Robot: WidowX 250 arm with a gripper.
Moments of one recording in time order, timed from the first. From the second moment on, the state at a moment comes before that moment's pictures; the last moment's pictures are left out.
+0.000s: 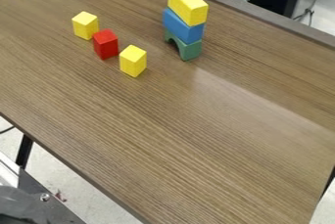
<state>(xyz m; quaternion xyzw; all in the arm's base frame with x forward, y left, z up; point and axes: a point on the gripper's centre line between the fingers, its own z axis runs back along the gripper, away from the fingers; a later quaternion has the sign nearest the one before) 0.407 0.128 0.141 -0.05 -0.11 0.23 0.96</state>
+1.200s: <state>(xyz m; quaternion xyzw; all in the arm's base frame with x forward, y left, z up) 0.416 0.065 0.149 -0.13 0.00 0.47 0.87</state>
